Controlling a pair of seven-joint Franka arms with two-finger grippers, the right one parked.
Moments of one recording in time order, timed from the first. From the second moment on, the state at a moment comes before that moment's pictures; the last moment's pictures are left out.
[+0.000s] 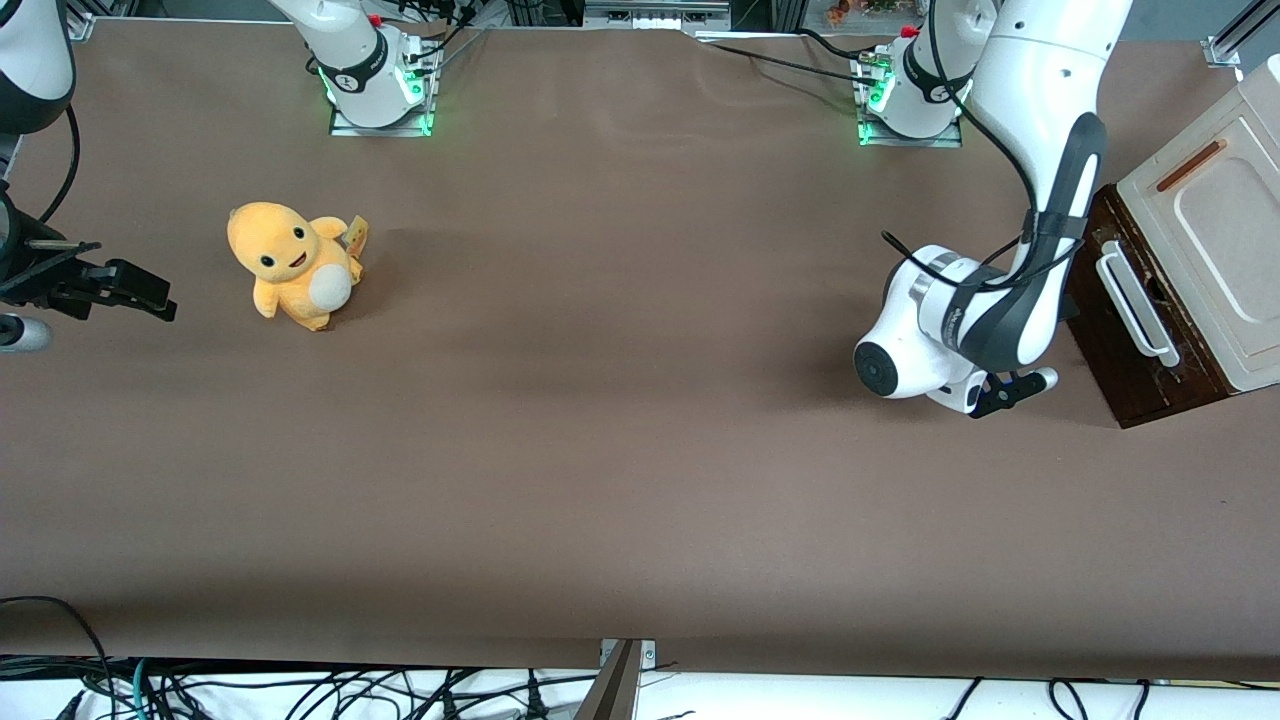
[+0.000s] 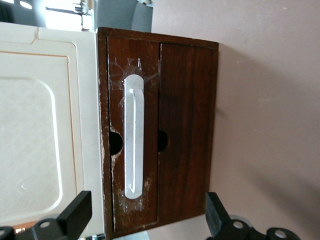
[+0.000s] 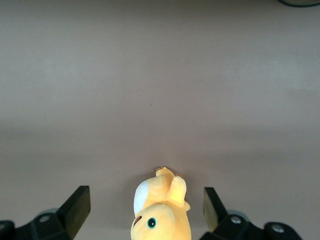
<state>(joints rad) -0.28 0.60 0.00 -1.73 0.84 1.40 -0.95</state>
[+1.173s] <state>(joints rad) -0.20 0.66 0.00 -1.81 0.99 1.40 -1.04</state>
